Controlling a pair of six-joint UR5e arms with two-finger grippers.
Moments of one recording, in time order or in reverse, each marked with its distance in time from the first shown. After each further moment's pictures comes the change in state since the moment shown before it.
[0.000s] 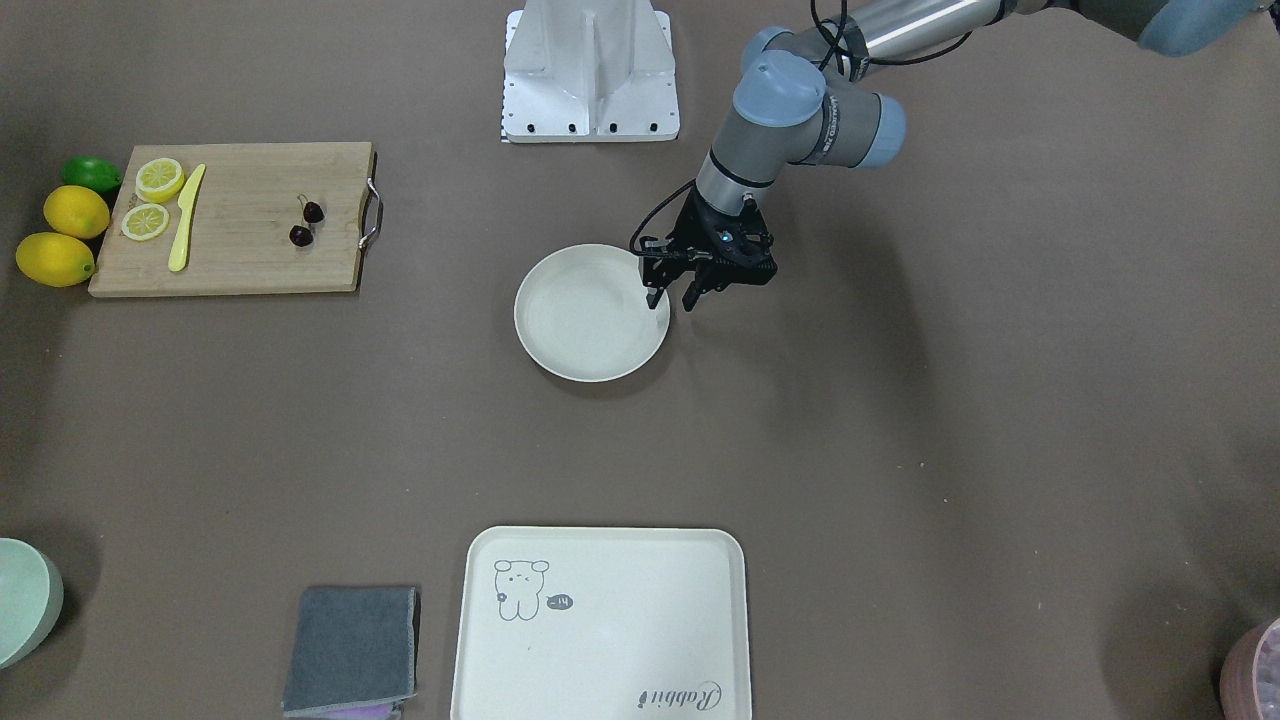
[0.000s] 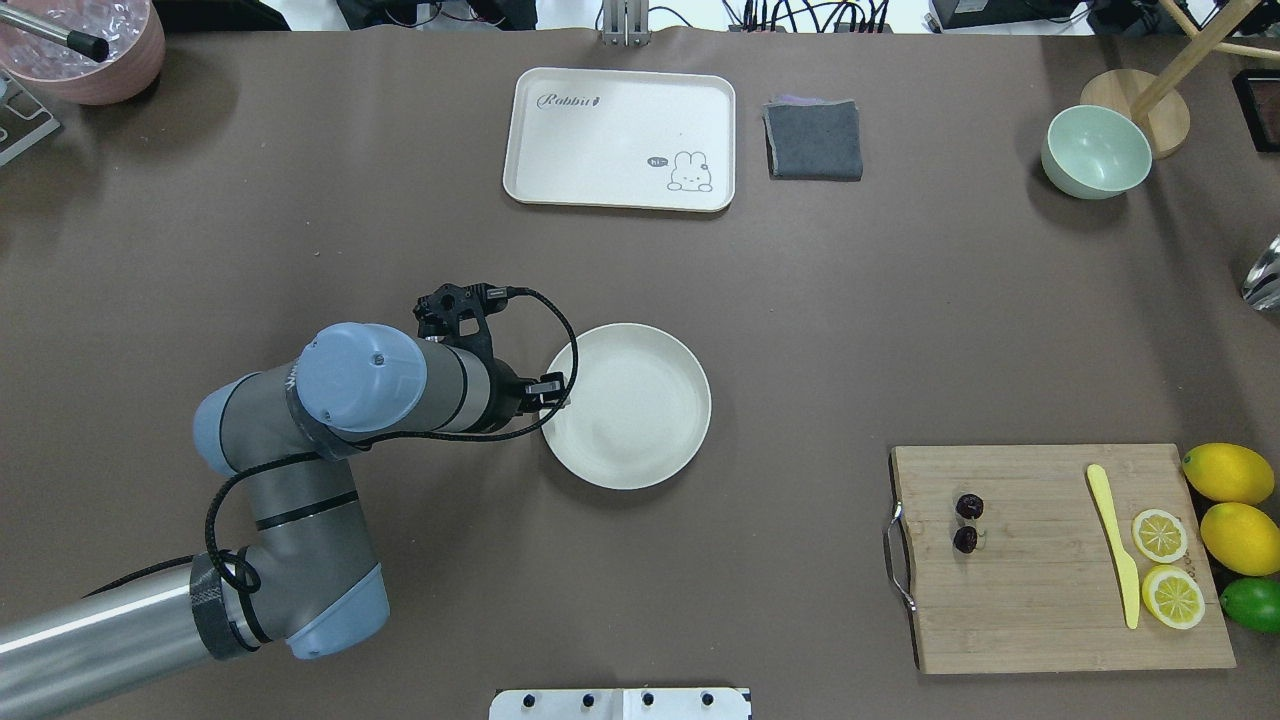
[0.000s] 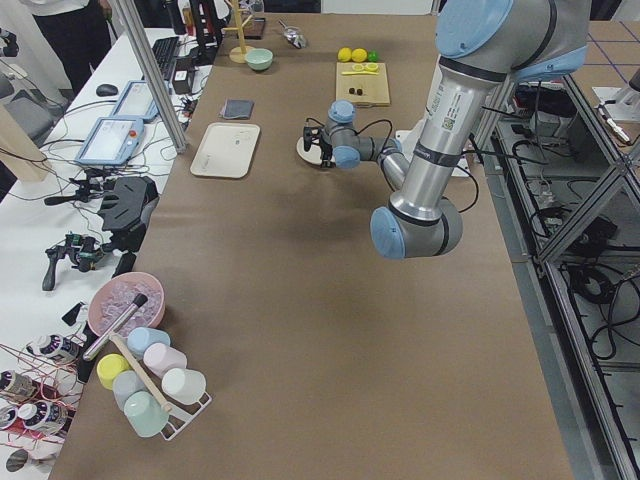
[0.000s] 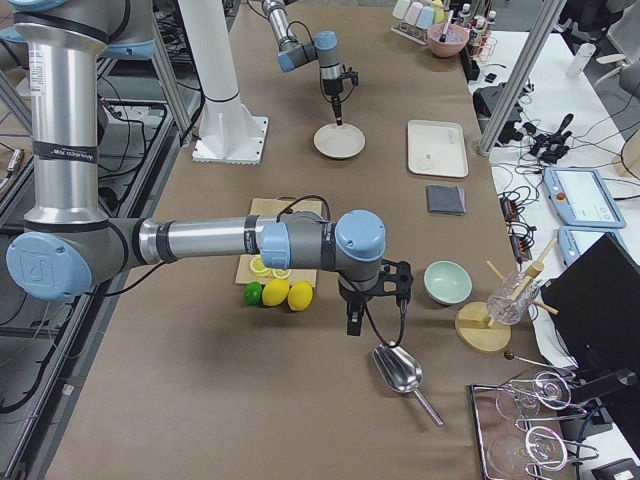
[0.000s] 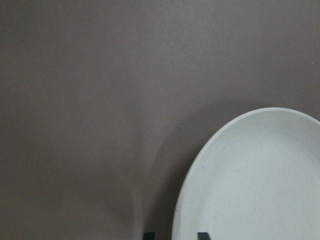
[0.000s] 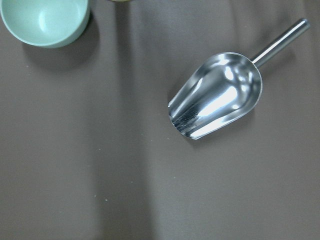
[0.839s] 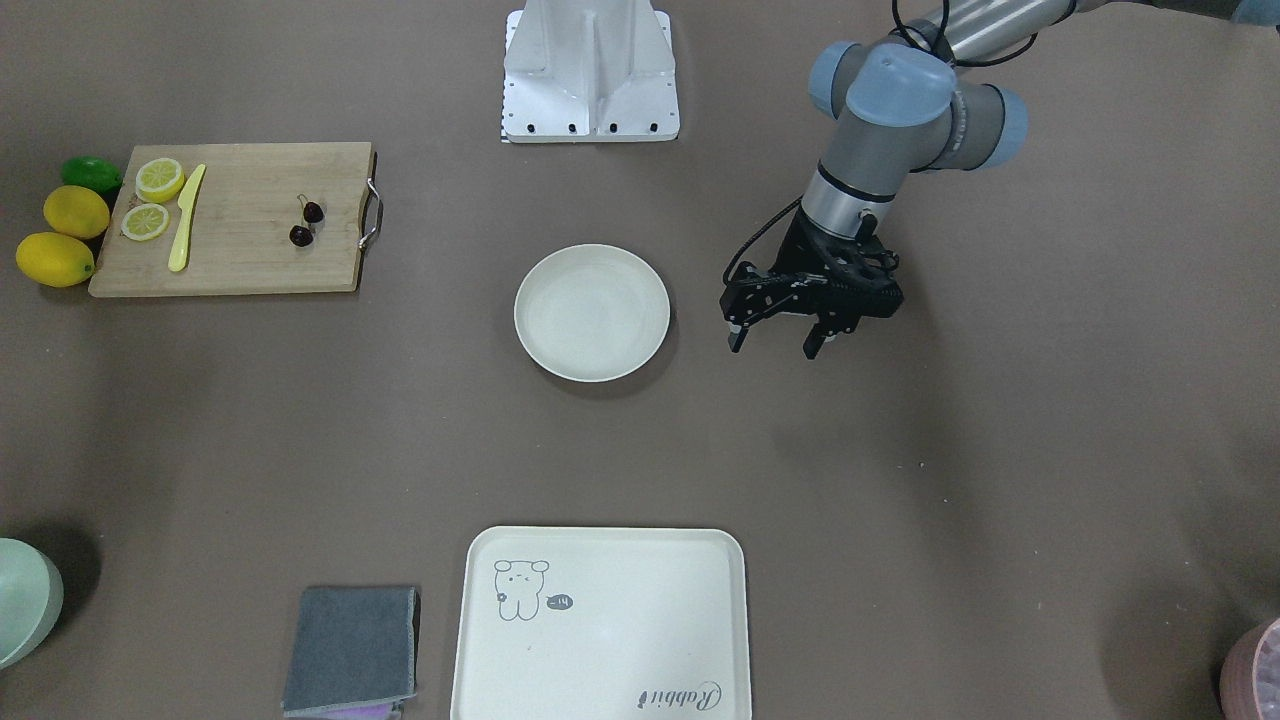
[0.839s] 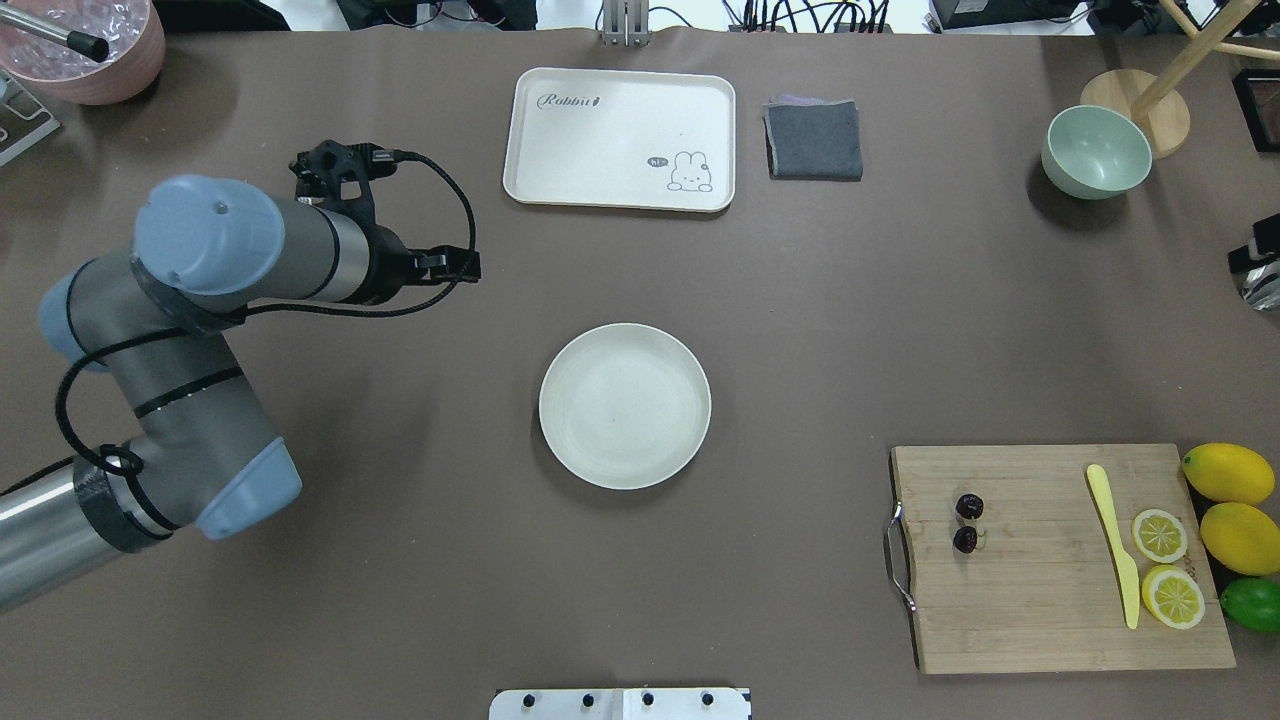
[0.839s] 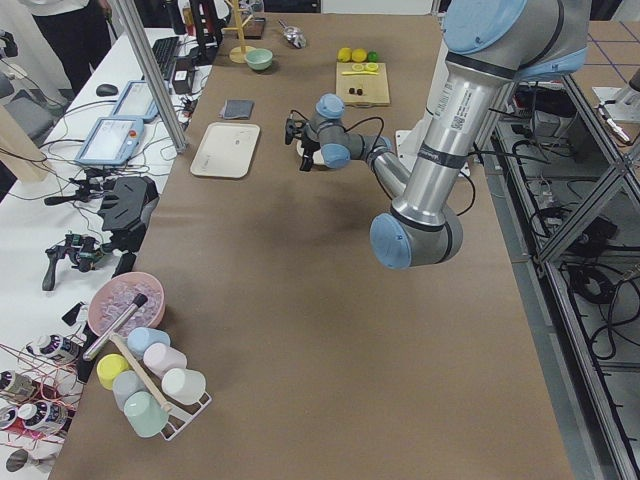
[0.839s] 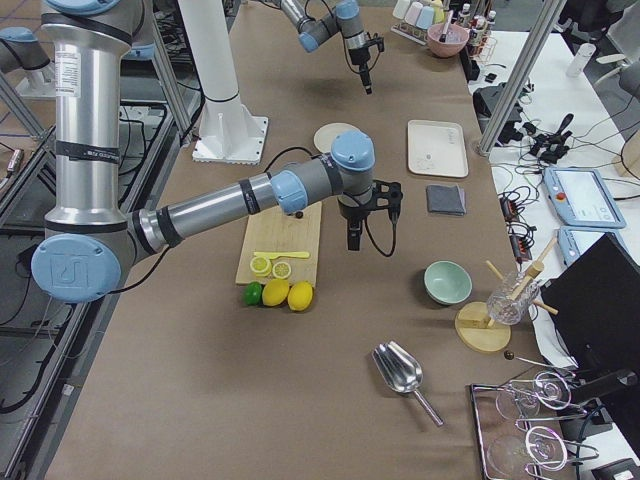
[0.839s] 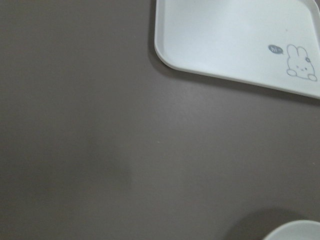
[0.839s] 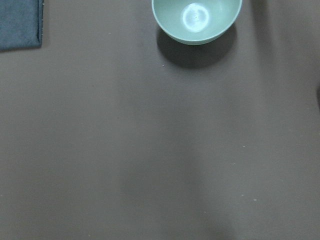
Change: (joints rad) left arm -0.245 0.073 -0.077 0.059 -0.058 0.262; right arm -0.313 -0.025 0.215 0.248 -0.010 0.566
